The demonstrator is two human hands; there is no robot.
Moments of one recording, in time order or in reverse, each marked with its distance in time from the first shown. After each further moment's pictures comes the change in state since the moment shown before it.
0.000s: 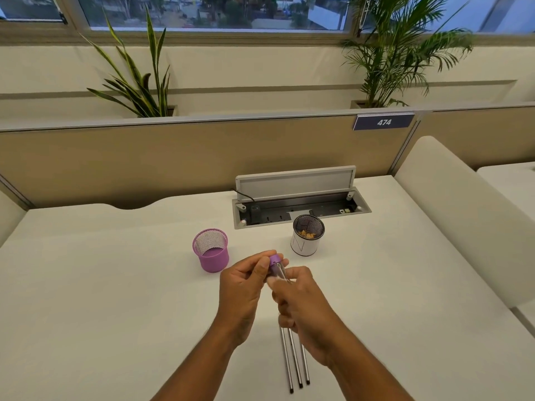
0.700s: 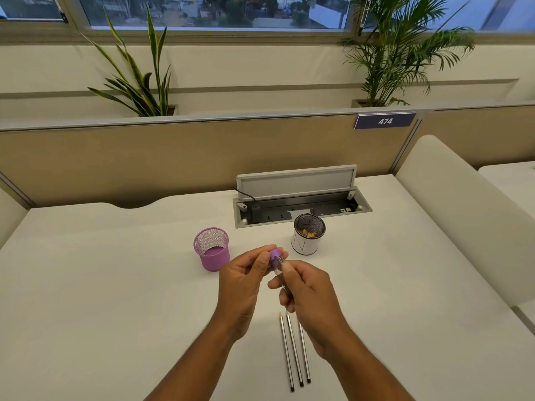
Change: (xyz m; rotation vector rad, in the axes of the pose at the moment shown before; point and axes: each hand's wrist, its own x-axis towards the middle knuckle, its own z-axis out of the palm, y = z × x) left_hand 0.004 0.004 -0.002 0.078 -0.033 0.066; right_hand -0.001 -0.002 -0.001 -0.135 0.131 -0.261
